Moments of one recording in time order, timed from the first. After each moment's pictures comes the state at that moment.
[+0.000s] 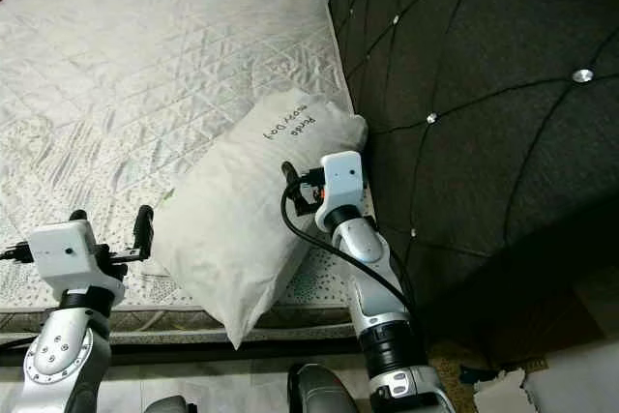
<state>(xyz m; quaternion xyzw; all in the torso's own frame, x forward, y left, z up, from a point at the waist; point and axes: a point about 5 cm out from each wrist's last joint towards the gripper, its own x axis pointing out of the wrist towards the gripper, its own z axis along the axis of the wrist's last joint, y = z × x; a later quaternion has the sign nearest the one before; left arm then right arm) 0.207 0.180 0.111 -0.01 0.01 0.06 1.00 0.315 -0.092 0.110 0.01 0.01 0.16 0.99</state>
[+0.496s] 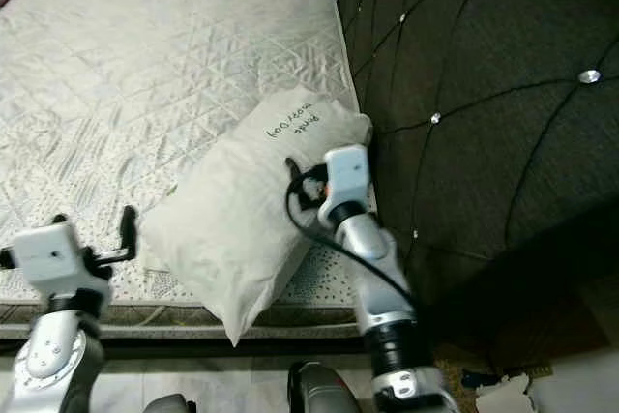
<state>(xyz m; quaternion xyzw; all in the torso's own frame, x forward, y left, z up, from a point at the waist) 0.197 0.196 0.114 0.00 0.00 0.12 0.99 0.314 -0.104 0.127 0.00 -0.02 0.15 0.99</state>
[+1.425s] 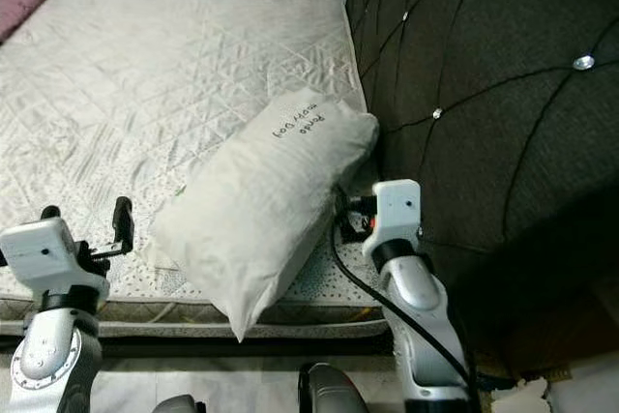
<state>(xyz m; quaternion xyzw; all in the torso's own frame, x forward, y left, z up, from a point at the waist) 0.204 0.188 0.127 -0.02 -0.03 0.11 0.99 0.262 -0.143 0.119 0.00 0.03 0.08 1.00</state>
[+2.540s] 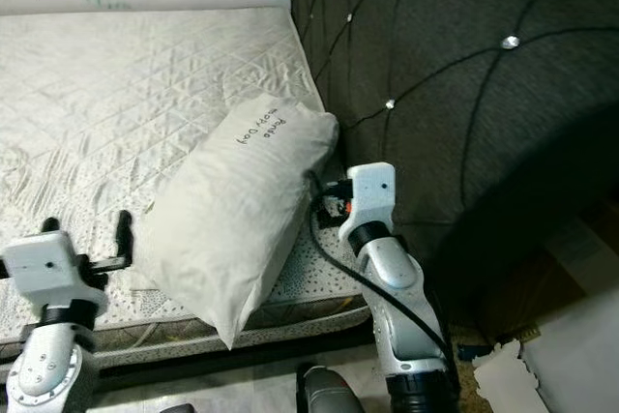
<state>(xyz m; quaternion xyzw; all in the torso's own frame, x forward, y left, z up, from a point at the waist) 0.191 0.187 0.121 0.02 -0.01 0.10 0.99 0.279 -0.114 0.129 0.02 0.00 0.14 0.99</state>
